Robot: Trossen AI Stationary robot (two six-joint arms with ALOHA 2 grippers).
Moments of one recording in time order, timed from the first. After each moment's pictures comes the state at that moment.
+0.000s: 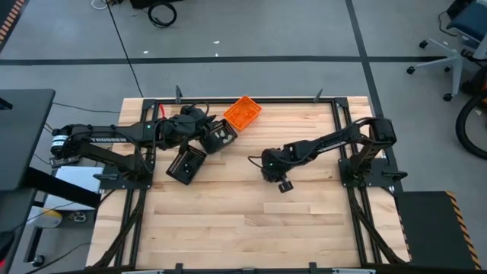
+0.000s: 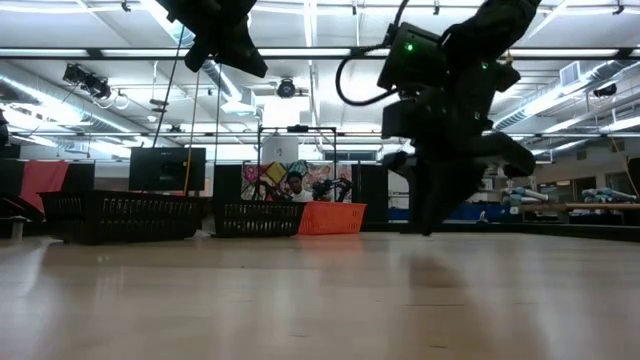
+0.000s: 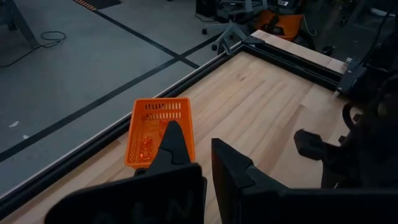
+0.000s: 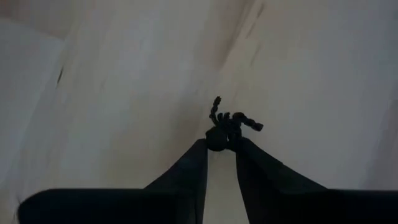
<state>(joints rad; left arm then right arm) 0.09 1.13 0.96 -0.30 -0.52 -0.35 0.01 1.71 0.91 -0.34 -0.09 -0.37</state>
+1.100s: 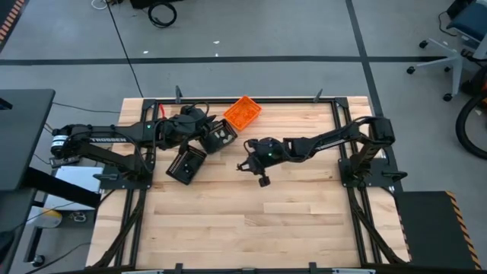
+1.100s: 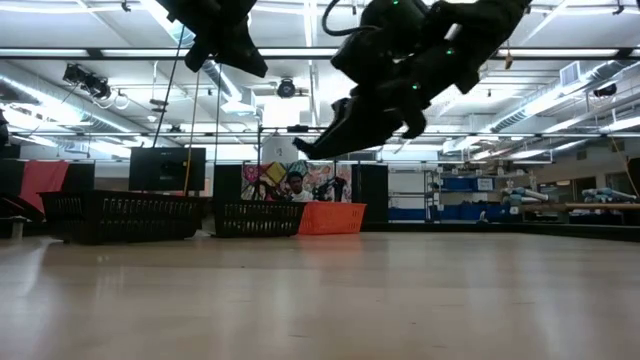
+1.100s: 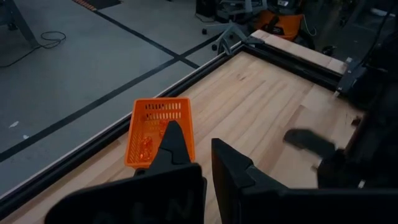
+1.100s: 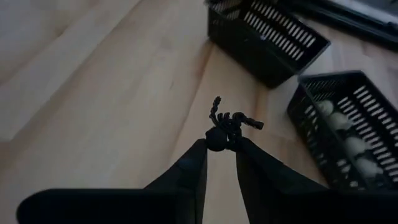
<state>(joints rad) 0.09 1.13 0.96 -0.30 -0.52 -0.35 -0.02 1.72 0.94 0.17 -0.10 -0.37</state>
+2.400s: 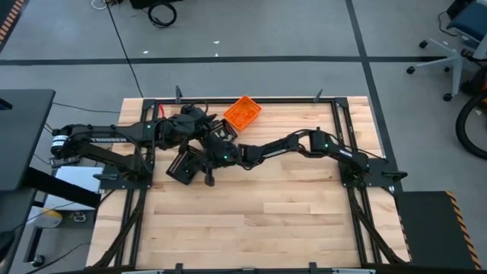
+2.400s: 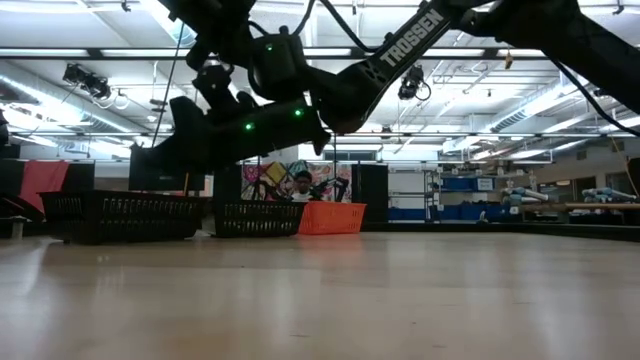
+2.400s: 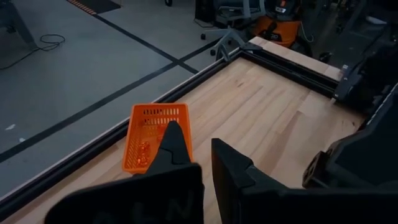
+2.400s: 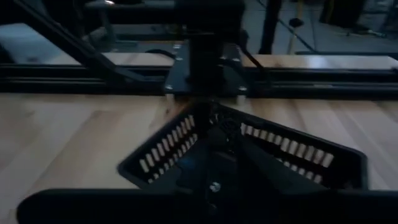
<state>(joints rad) 0.09 1.13 0.96 -0.28 -0.52 -0.35 -0.05 2.42 1.69 0.50 -0.11 -0.03</state>
